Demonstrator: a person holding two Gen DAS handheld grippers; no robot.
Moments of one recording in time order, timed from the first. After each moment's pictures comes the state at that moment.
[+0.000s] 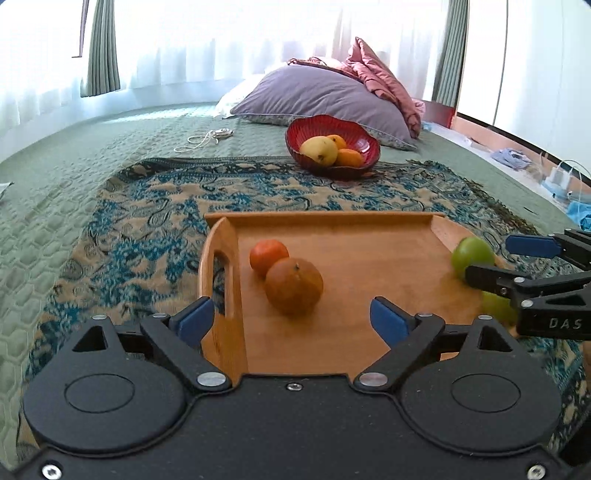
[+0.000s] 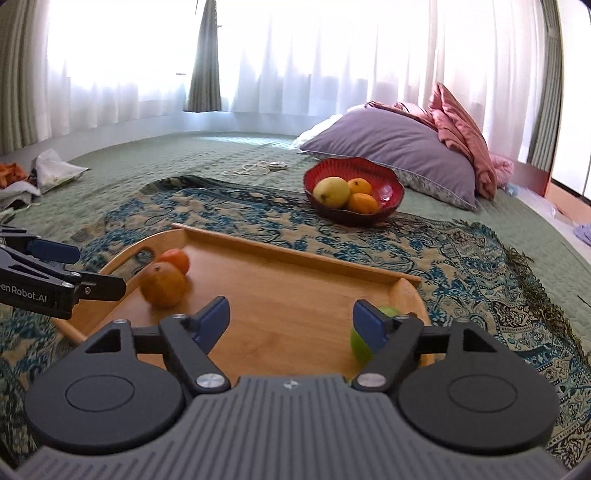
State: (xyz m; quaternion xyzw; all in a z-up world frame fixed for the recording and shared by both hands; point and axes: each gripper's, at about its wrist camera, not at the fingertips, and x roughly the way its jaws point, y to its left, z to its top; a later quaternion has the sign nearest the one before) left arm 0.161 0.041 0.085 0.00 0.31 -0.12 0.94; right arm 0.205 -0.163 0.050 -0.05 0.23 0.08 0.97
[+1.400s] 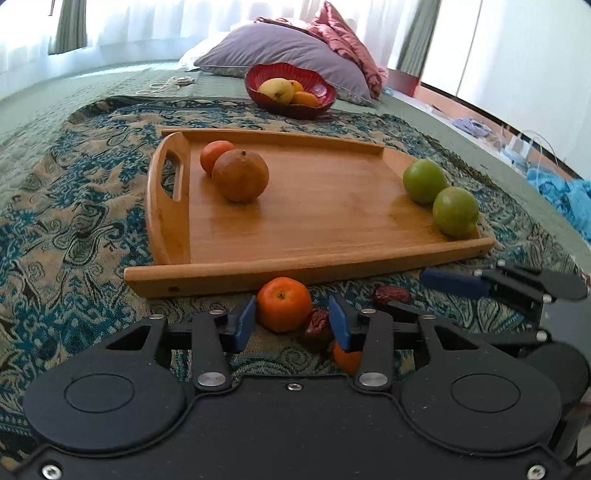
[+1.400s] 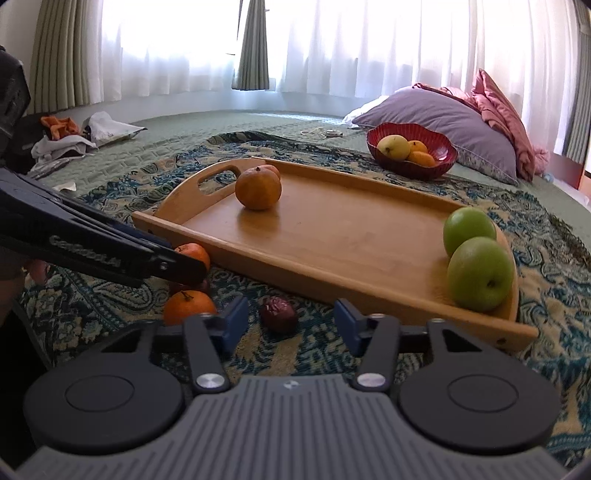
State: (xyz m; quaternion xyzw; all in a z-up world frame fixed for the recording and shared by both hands) left arm 0.113 0.039 0.034 -0.02 0.36 -0.18 0.91; right arm 0.132 -0.120 -0.023 -0.06 0.25 0.14 0.96
